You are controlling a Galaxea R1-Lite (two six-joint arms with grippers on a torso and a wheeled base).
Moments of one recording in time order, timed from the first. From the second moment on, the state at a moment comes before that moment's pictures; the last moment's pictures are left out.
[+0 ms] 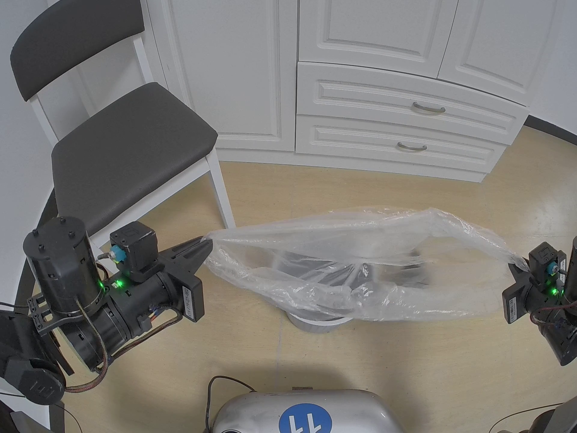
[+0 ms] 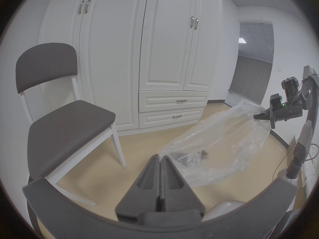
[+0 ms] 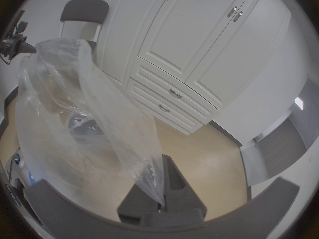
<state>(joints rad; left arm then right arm) -0.66 1.51 -0.43 -0.96 0.16 0.07 0.60 1.20 -0.38 -0.52 -0.77 -0.31</state>
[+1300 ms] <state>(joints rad) -0.66 1.57 -0.42 -1.14 -0.12 0.10 0.52 1.16 -0.33 -0.83 0.05 -0.56</state>
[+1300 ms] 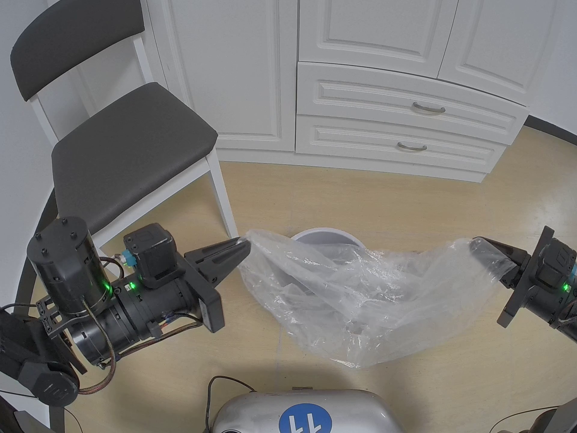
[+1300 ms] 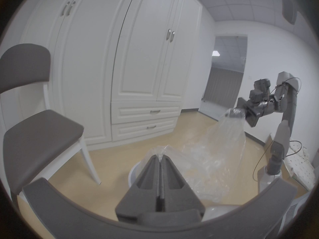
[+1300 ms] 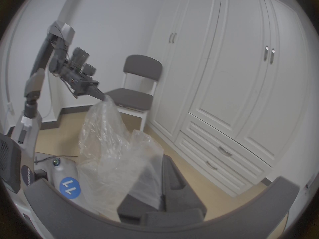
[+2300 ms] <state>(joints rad) -0.81 1.89 -0.60 -1.53 -0.05 -0.11 0.77 1.88 -0.38 -1.55 -0.05 0.12</state>
